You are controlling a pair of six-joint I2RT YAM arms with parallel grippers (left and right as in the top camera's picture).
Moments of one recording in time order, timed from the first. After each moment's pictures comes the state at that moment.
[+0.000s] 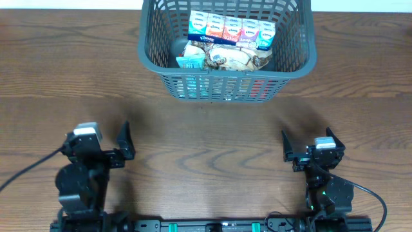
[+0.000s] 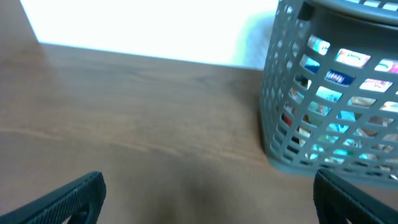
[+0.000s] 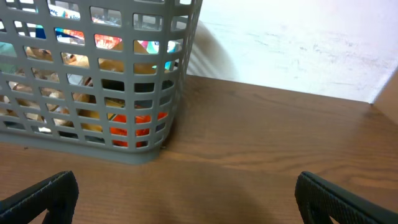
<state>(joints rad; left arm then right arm) 0.06 0.29 0.39 -0.37 0.05 -0.09 0.05 0.01 0.05 -0.15 0.01 -0.12</state>
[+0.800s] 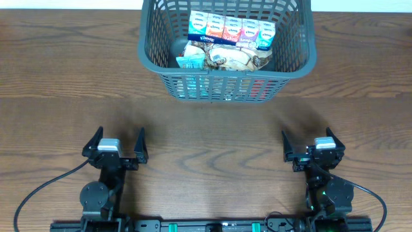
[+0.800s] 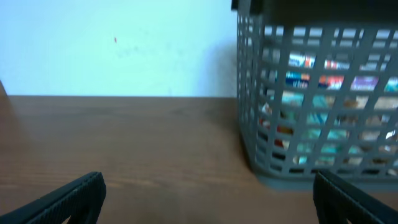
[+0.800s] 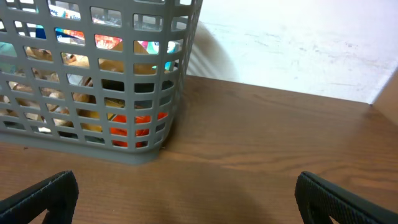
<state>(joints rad) -0.06 0.01 0.02 -0.05 0.02 -0.03 0.05 0.01 0.05 -0.15 0.01 -0.12</state>
